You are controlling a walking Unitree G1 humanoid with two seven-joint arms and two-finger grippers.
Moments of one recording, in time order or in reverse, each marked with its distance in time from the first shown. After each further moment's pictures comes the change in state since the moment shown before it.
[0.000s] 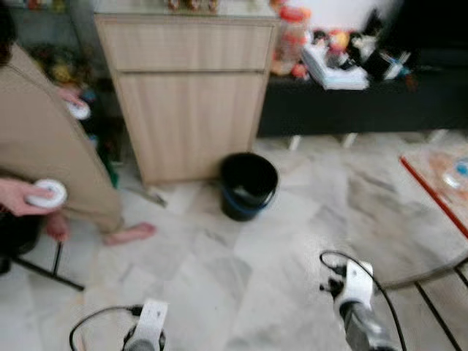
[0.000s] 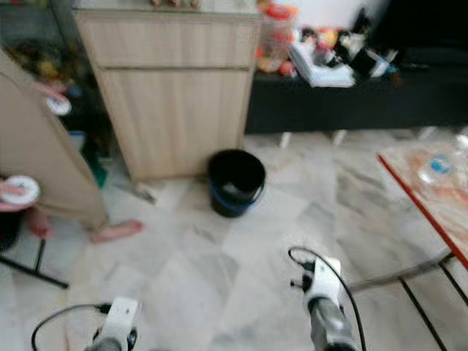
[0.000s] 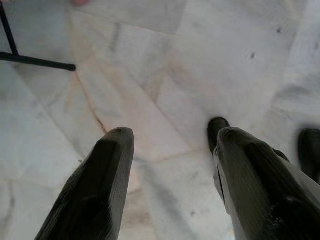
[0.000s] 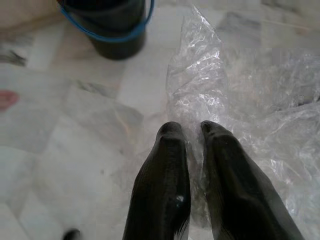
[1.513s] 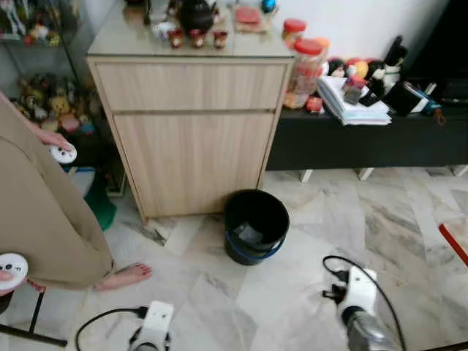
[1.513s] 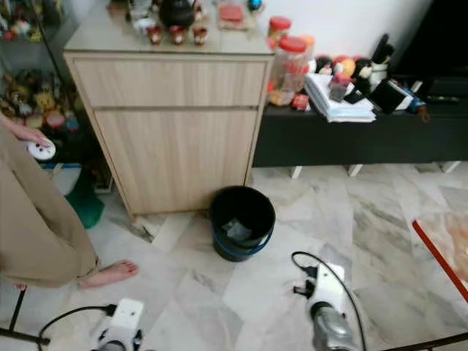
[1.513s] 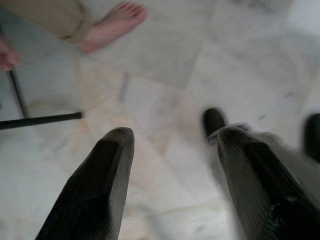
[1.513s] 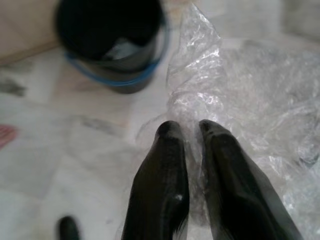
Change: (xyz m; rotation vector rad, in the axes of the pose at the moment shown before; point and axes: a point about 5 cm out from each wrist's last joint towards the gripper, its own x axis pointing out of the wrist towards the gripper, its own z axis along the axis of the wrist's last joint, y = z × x) left arm -0.001 0.005 -0.007 0.016 0.018 0.006; right arm -0.003 0.009 -0.014 0.024 0.034 0.011
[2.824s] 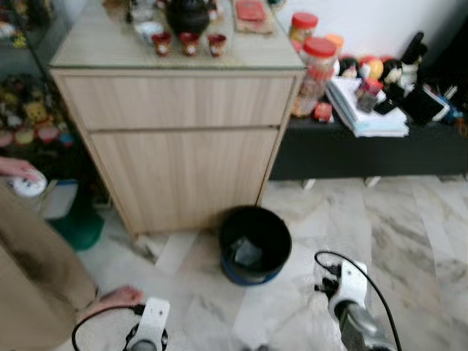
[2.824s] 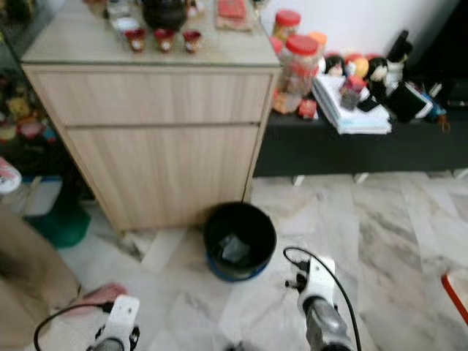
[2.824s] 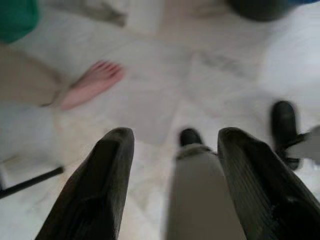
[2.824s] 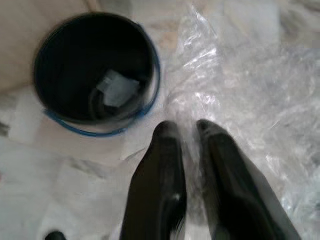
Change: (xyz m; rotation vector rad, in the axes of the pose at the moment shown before) left arm -0.001 -0.024 0.013 -0.026 -0.029 -0.045; right arm -0.002 -0.018 0.004 -0.030 -0.006 -0.026
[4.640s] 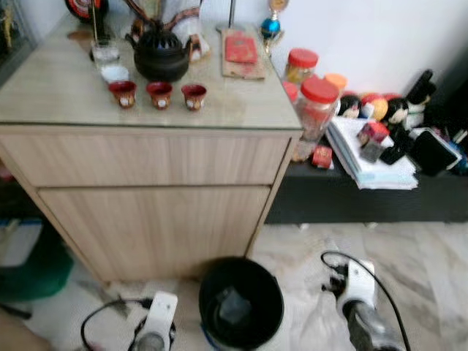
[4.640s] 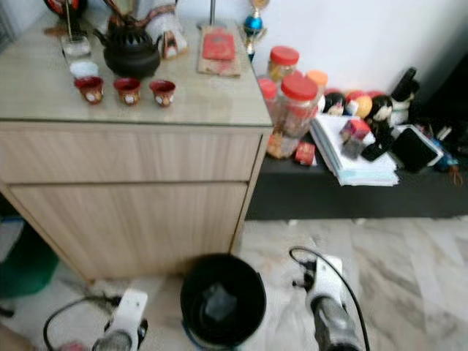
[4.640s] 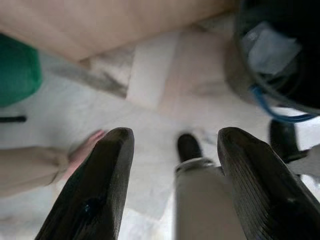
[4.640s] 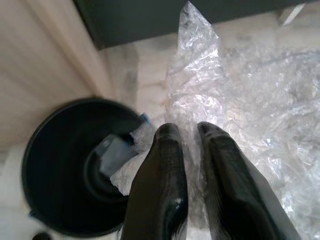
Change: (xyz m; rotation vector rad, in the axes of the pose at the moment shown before) left arm 0.004 0.017 0.009 0.004 -0.029 0.050; right arm 0.003 0.012 0.007 -0.026 -0.017 0.059
